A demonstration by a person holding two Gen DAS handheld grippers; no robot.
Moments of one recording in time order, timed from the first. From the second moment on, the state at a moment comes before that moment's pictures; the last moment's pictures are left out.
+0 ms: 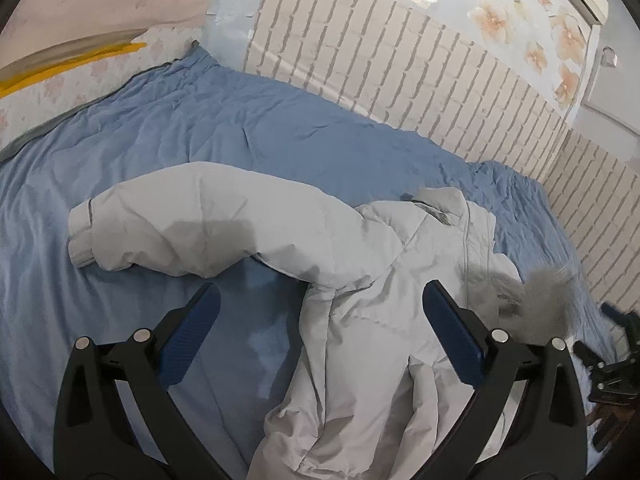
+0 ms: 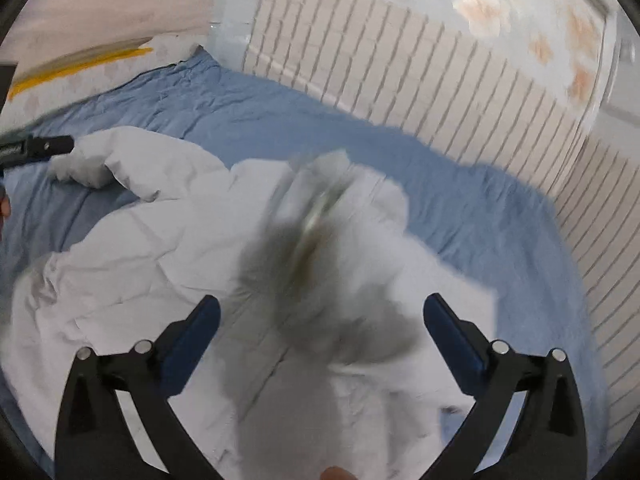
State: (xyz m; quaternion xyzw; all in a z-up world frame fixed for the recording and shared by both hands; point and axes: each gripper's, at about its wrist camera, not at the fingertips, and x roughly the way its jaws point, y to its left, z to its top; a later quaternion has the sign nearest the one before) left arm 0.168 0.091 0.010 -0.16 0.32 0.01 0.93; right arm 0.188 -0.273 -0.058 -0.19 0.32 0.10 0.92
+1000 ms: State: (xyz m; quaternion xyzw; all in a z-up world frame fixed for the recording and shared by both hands) left arm 0.223 -0.155 -0.063 -0.11 0.50 -0.15 0.85; right arm 0.227 -0.509 -0.086 0.04 0.34 -0.02 0.94
